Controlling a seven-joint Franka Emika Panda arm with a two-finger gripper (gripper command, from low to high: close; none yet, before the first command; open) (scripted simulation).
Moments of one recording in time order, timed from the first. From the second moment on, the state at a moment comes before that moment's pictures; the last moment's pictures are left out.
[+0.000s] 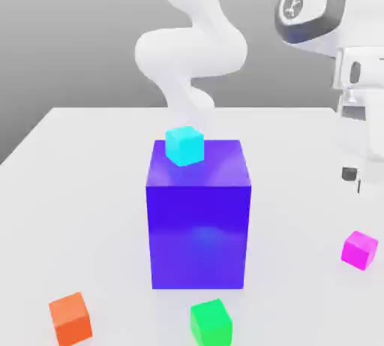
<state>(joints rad) 0.30 -0.05 0.24 -2.48 -0.33 2.60 -0.05</state>
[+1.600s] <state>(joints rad) 0.22 0.16 0.03 -2.50 -0.07 2.63 0.24</state>
